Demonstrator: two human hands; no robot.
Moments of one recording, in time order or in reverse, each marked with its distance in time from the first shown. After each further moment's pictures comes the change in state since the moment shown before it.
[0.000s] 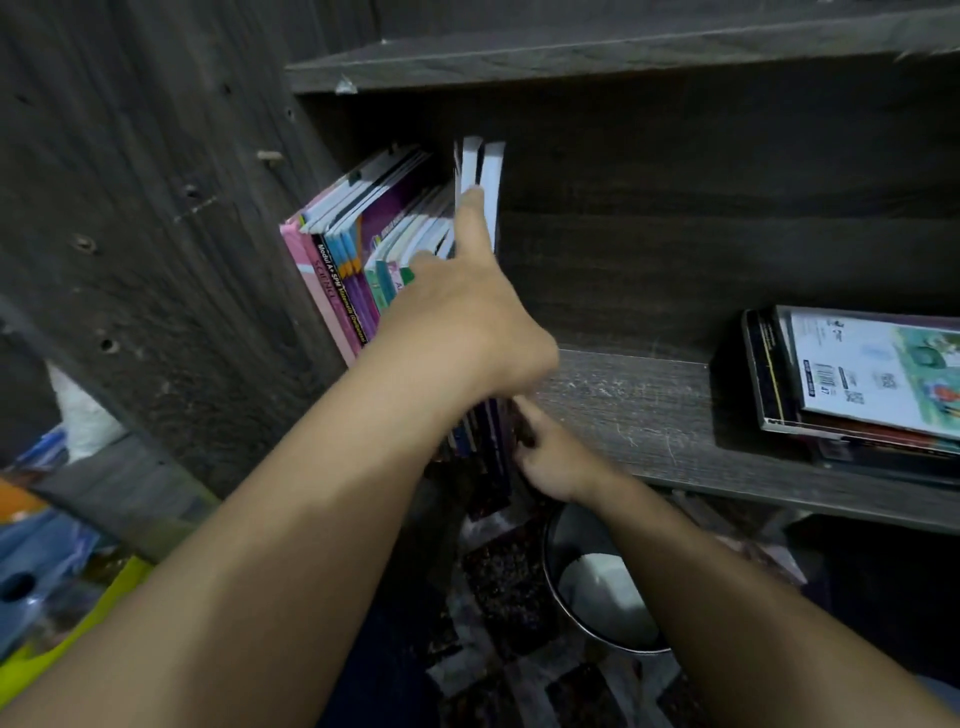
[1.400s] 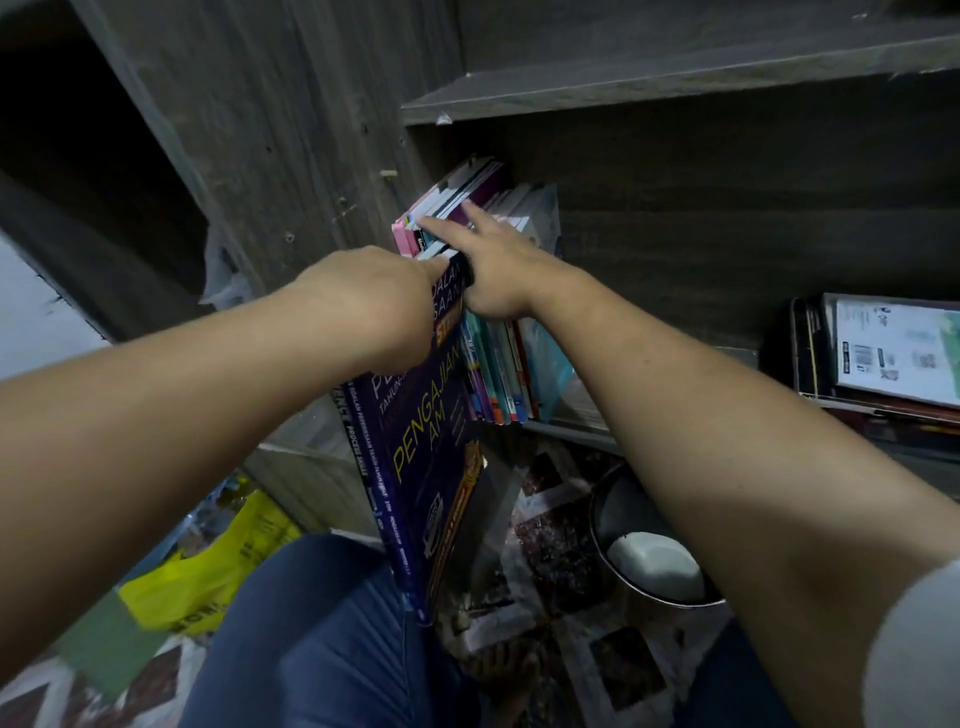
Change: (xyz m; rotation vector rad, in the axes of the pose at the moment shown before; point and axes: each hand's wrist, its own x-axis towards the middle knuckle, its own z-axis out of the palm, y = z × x) left_hand -0.052 -0.057 -0.072 0.841 -0.009 -0.016; right_hand 0.016 -0.198 -0.027 -0.585 0.045 -0.387
